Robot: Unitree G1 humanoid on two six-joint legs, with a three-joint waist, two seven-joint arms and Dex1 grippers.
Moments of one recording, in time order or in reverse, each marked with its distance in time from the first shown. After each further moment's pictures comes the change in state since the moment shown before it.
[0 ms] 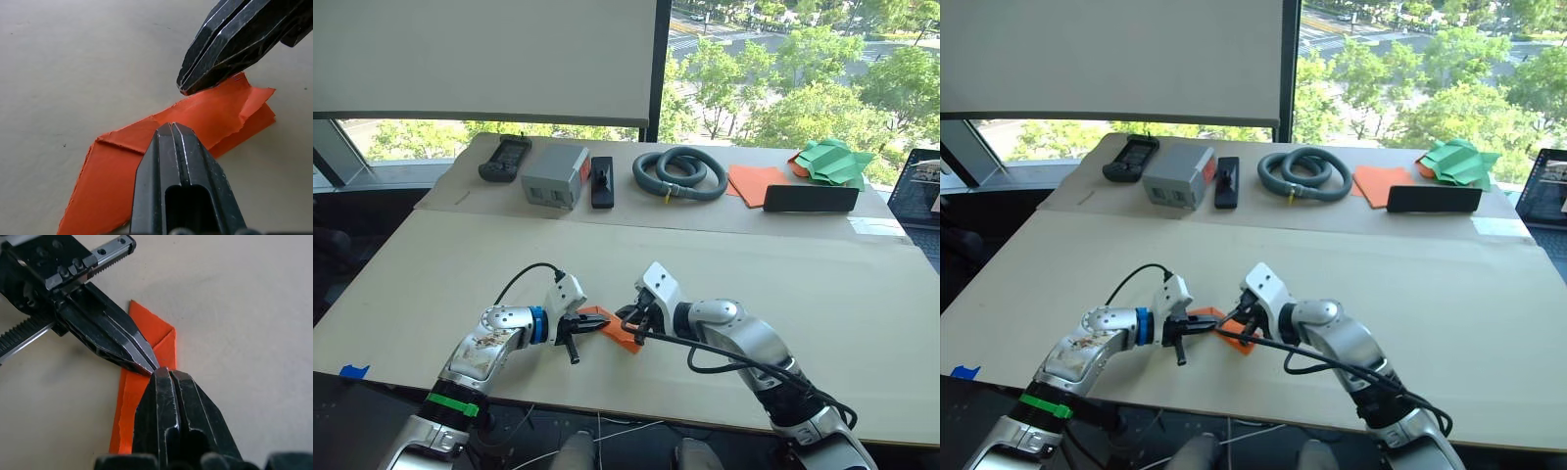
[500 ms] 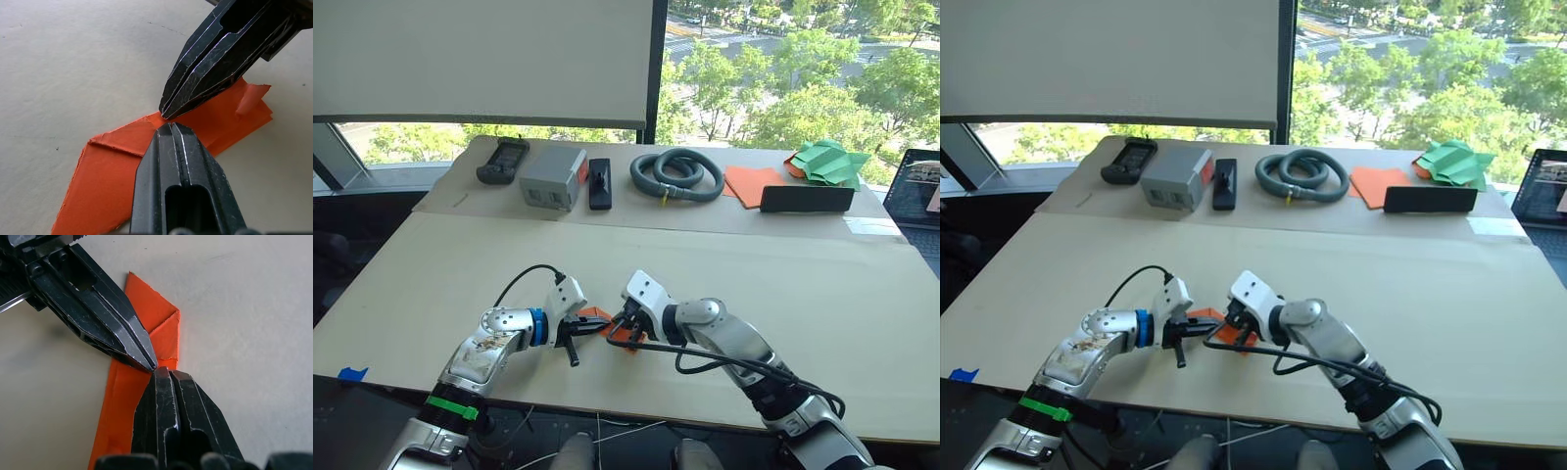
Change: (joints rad) left arm 0.016 0.001 -0.004 -0.015 0.022 -0.002 0.000; right arm -0.046 -0.001 0.099 0.068 -0.096 -0.010 0.013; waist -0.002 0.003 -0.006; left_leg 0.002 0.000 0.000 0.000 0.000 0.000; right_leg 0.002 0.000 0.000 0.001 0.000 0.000
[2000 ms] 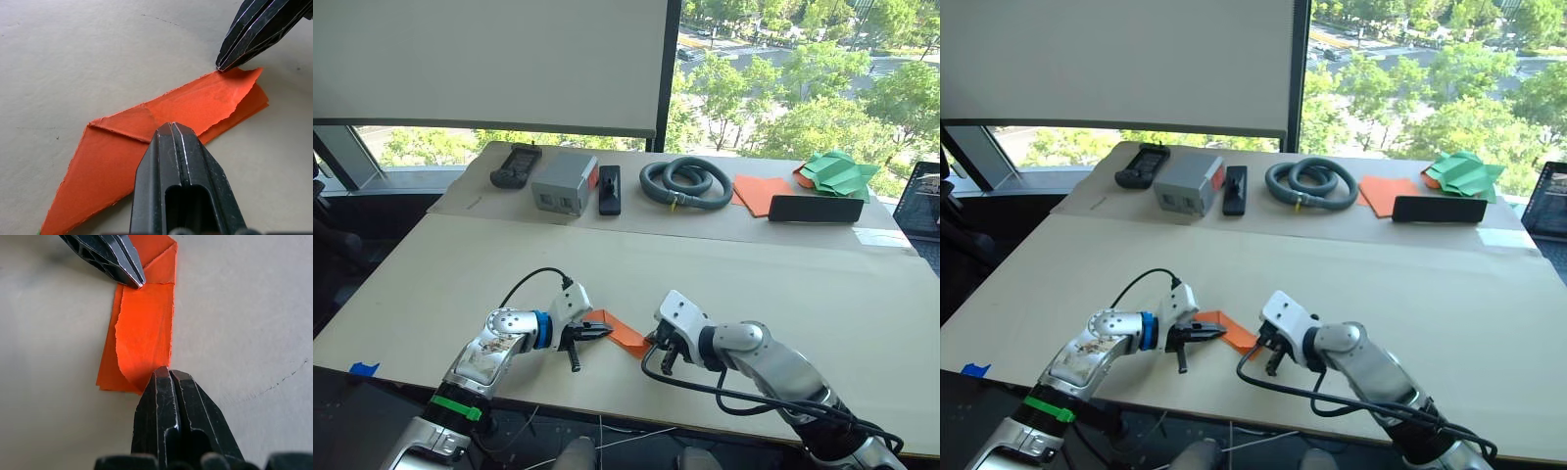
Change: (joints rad) left arm -0.009 0.001 -0.041 0.020 0.034 -0.040 -0.021; right arm 0.219 -0.201 -0.066 -0.313 0.041 0.142 -0.028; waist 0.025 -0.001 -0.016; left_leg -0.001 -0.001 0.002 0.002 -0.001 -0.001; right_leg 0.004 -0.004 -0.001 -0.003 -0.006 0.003
